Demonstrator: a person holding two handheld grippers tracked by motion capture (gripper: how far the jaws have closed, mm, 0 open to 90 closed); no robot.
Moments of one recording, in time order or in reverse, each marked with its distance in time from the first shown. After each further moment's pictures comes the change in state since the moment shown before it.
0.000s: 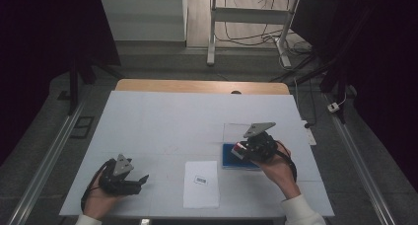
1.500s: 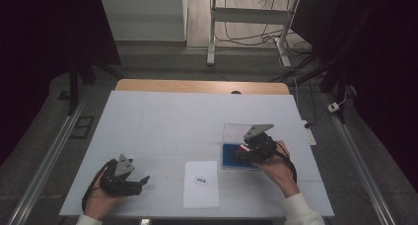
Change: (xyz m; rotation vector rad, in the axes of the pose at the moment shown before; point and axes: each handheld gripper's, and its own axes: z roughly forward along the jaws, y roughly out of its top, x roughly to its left) left arm -0.003 0.001 0.001 -0.001 -0.009 0.009; right arm -0.010 -0.013 0.018 0.015 -0.041 0.017
